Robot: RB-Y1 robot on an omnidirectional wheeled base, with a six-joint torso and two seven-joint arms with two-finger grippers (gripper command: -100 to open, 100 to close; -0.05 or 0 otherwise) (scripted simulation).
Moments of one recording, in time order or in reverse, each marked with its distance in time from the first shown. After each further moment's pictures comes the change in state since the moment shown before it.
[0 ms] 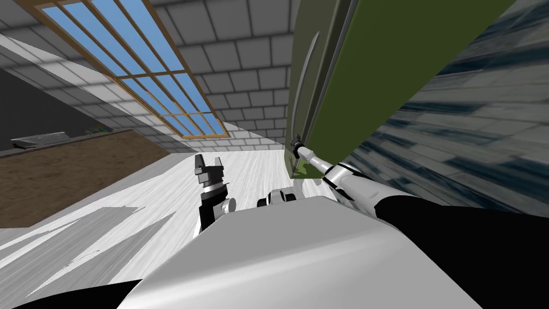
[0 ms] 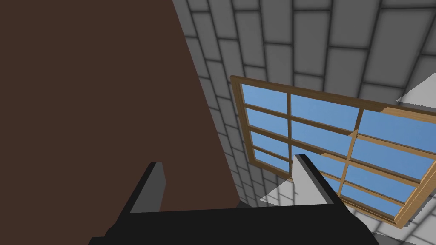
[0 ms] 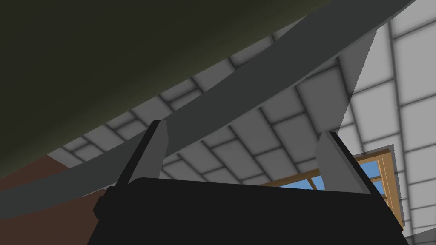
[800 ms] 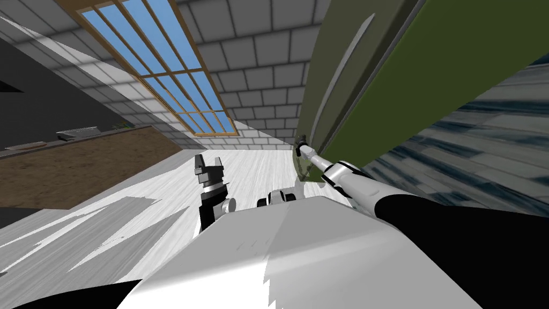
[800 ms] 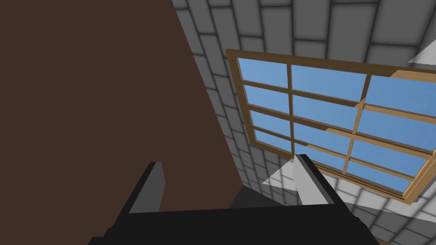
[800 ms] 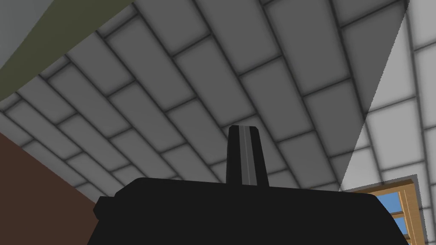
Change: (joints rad) left arm 0.000 0.000 0.000 0.000 0.000 0.000 0.000; right arm -0.035 0.008 -0.060 0.115 -0.021 0.098 0.035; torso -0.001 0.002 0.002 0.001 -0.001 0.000
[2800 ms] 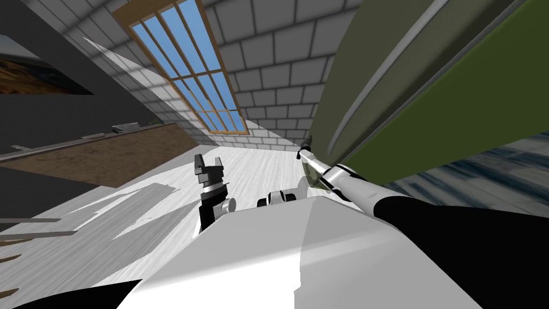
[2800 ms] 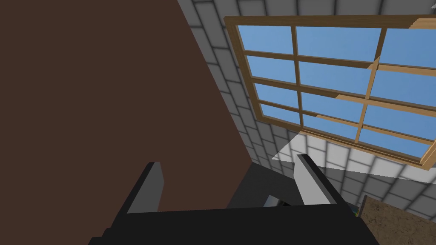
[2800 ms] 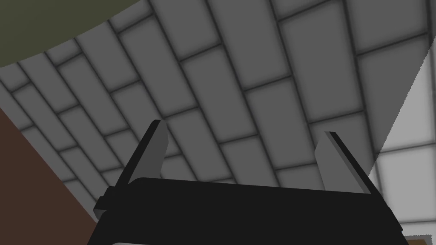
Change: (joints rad) left arm 0.000 0.001 0.001 0.000 0.000 0.000 0.000; right arm 0.049 0.049 -0.030 0.072 0.101 0.279 0.025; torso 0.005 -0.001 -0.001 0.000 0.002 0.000
